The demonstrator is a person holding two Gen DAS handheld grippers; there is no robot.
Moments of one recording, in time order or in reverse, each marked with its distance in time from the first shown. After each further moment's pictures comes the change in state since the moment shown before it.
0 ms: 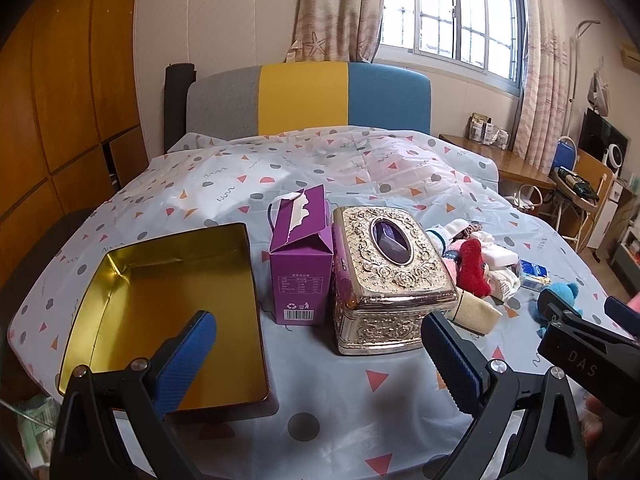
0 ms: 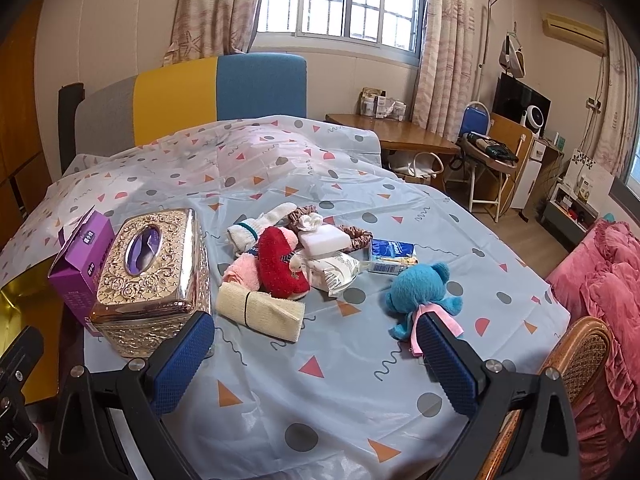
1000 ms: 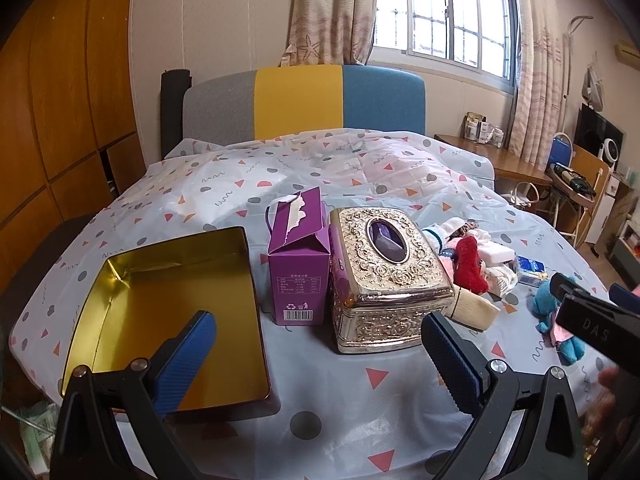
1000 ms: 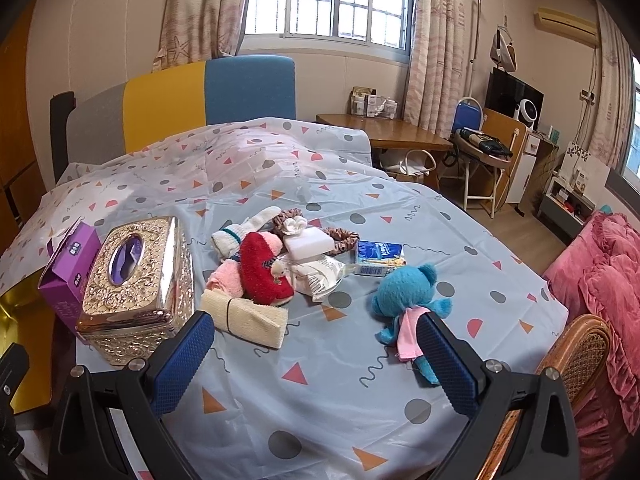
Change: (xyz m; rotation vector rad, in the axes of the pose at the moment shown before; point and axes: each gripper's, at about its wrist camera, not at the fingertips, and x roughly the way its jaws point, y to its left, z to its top) left arm -0.005 -0.004 -0.004 0.025 -0.014 -0.006; right arm 0.007 -0.022 0.005 0.036 -0.004 -0.017
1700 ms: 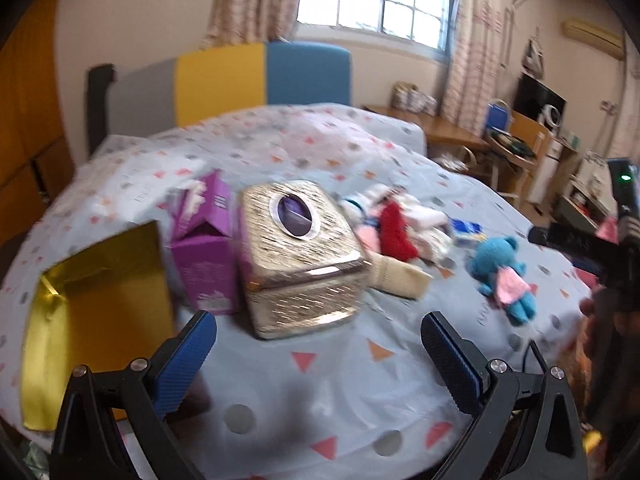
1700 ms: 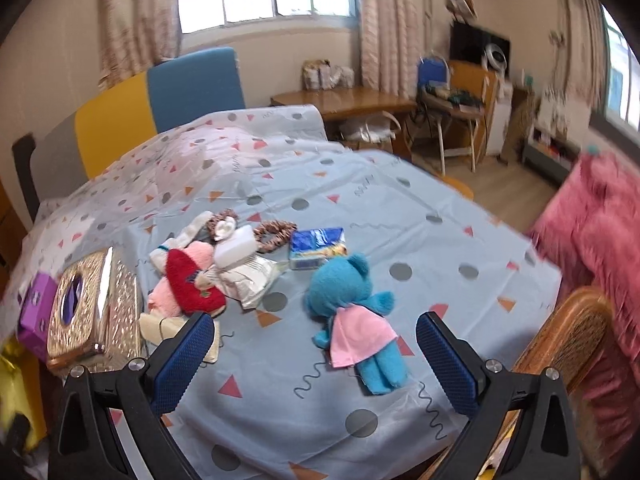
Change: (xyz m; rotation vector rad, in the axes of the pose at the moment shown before) left arm 0.013 -0.041 0.001 0.123 0.107 -0.264; right arm 0.040 -0.108 0.013 0.232 0.132 0.003
